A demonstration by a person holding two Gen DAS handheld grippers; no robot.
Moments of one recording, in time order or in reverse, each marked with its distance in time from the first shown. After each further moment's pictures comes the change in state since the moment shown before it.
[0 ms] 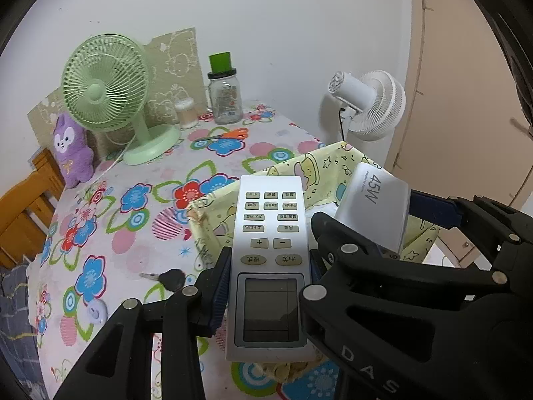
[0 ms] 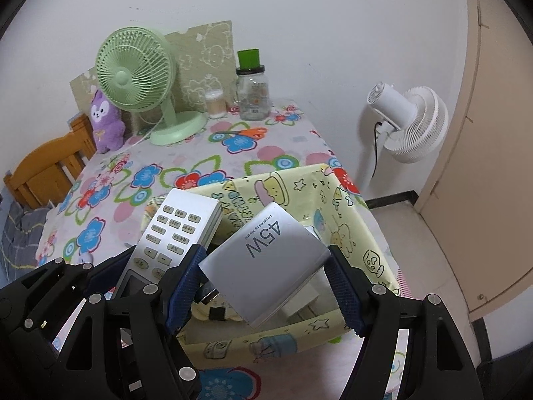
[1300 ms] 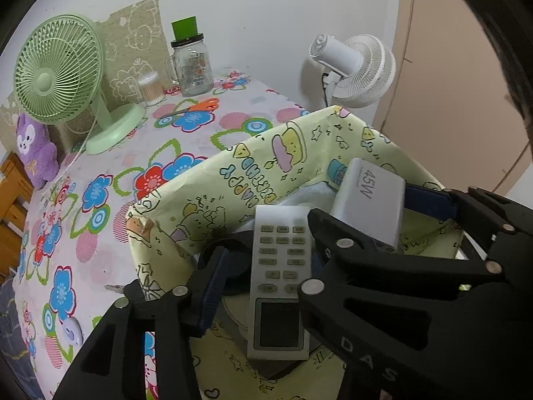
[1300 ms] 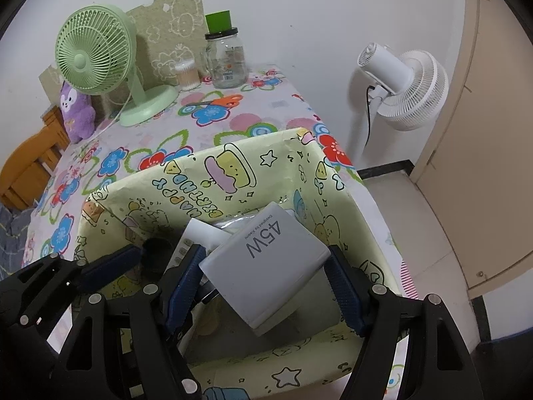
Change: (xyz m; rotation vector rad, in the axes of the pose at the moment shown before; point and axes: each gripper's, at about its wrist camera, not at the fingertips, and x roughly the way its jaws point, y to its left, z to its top) left arm 0.054 -0.010 0.011 0.060 0.145 -0.092; right arm 0.054 -0.026 0.004 0.055 0.135 -0.032
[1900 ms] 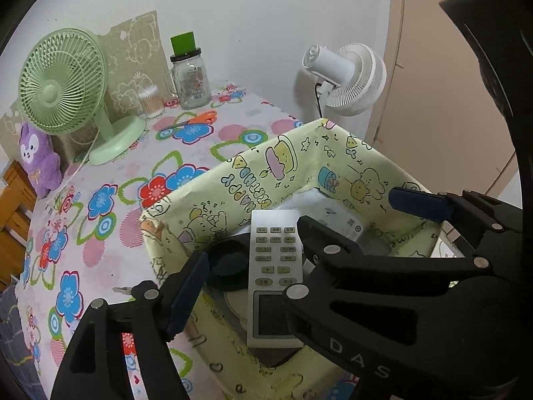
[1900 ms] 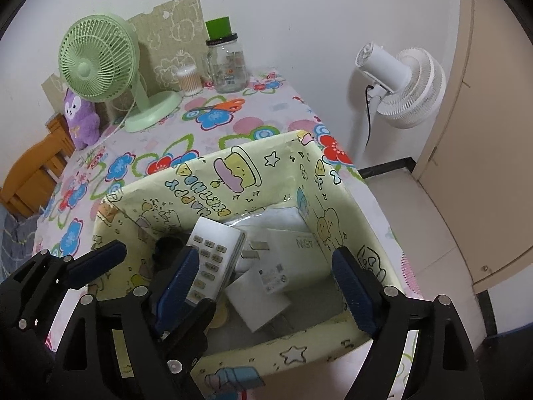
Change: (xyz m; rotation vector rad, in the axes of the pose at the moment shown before) left arm -0.022 -0.002 -0.005 0.021 -0.052 0.010; right arm -0.016 0.002 -0.005 0.026 -0.016 0.020
